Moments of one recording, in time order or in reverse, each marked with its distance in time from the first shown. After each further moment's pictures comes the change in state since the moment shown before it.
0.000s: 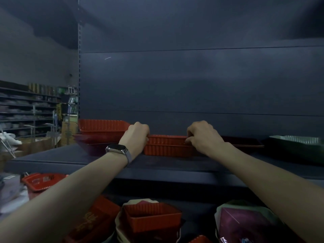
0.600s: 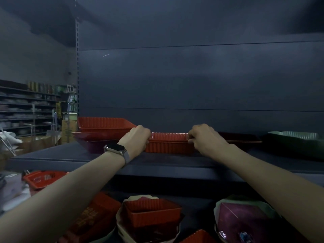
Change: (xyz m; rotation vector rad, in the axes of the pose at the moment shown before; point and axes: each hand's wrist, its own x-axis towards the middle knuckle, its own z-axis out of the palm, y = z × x) left_hand -0.015 0.007 0.001 0.086 -0.141 0.009; right_hand -0.011 0.016 0.009 -0.086 -0.034 -0.052
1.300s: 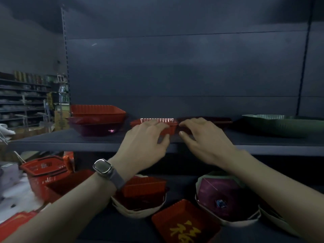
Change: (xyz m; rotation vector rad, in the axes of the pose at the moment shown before) left_hand -0.126 0.113 -0.040 -0.219 0.295 0.197; right_hand -0.137 -0.005 -0.053 0.057 0.117 -0.123
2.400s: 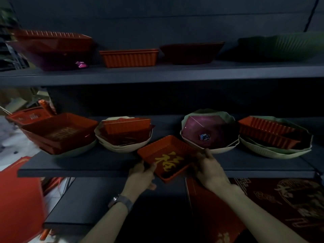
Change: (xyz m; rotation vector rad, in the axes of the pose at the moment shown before) left_hand -0.216 0.015 0.215 -0.856 -0.562 -1.186; right_hand -0.234 0.073 0.200 0.248 -0.449 0.494
